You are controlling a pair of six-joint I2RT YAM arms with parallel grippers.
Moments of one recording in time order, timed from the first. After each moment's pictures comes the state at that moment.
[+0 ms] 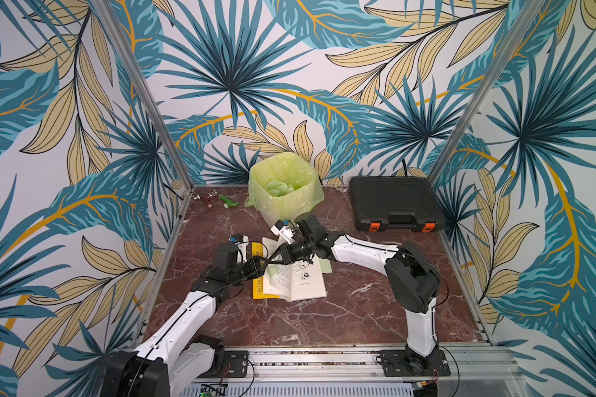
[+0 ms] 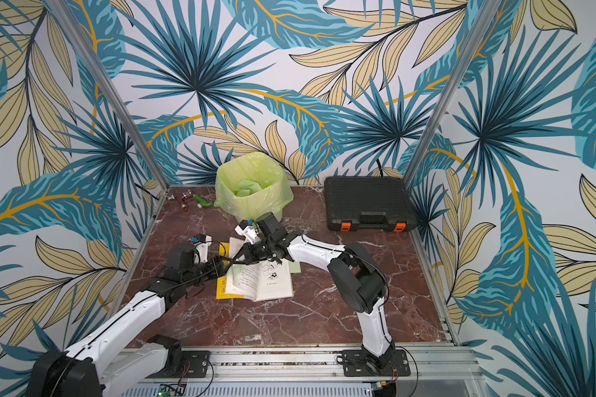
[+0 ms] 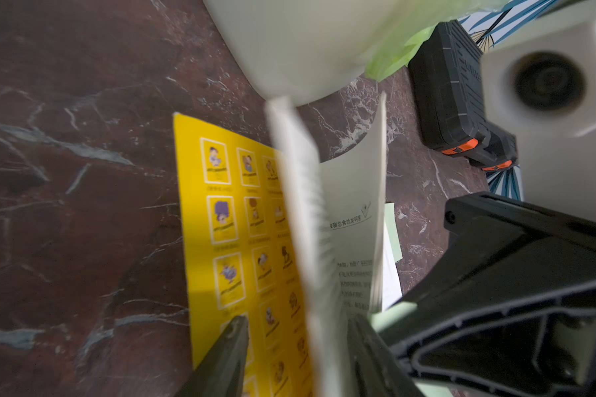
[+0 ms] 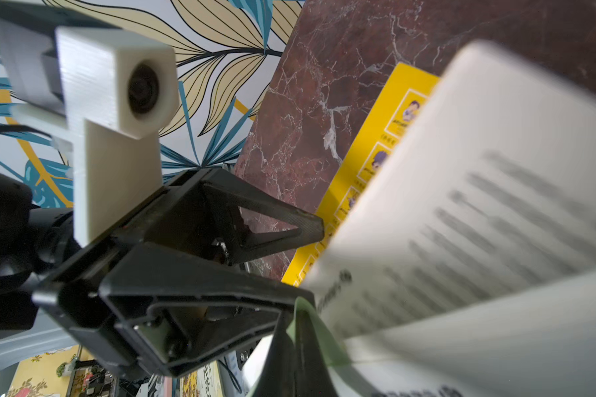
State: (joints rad) left arm -0.23 0.98 0.50 -0.20 0.33 -0.57; right arm 0.76 2.02 1.42 -0.08 -0.79 0.55
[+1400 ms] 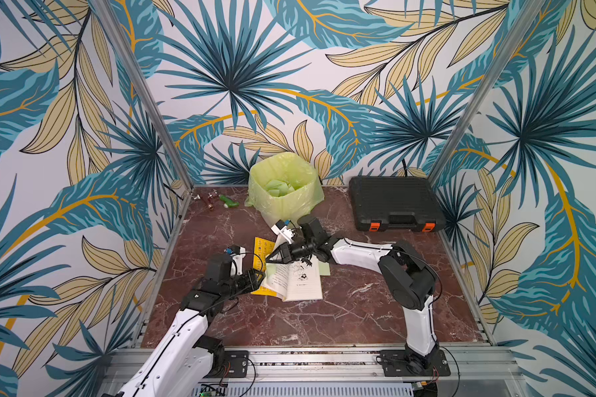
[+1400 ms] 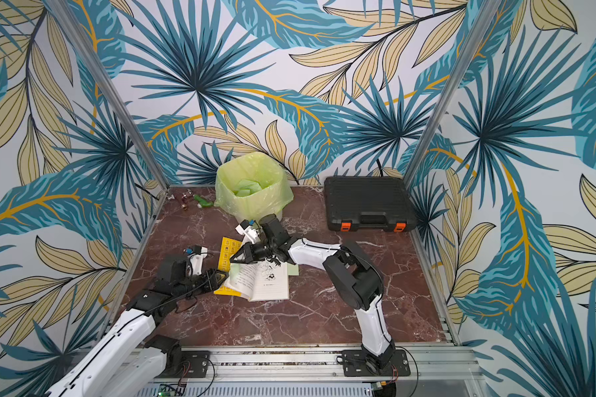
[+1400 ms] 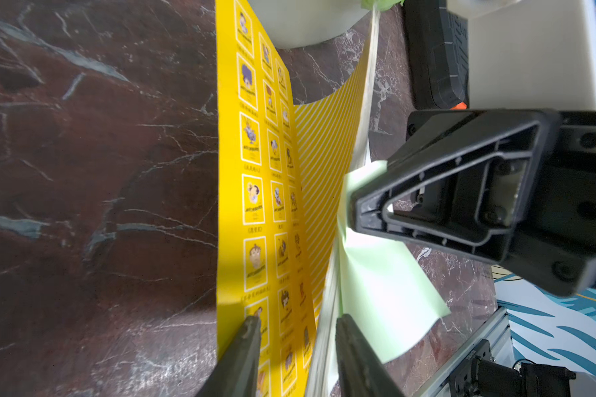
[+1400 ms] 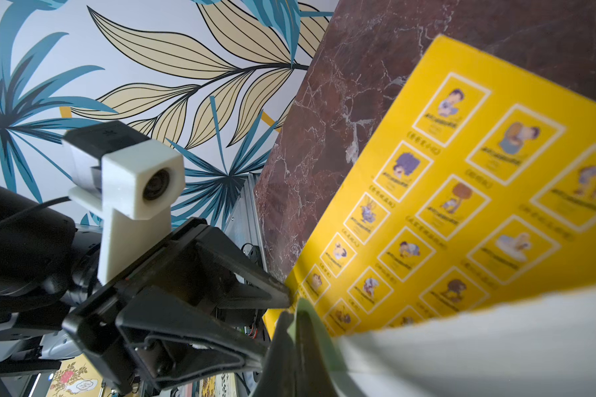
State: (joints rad) left arm -0.21 0.80 0.46 -0.40 0.42 -0.57; right arm 0.74 2.05 1.35 0.14 -0.85 0.66
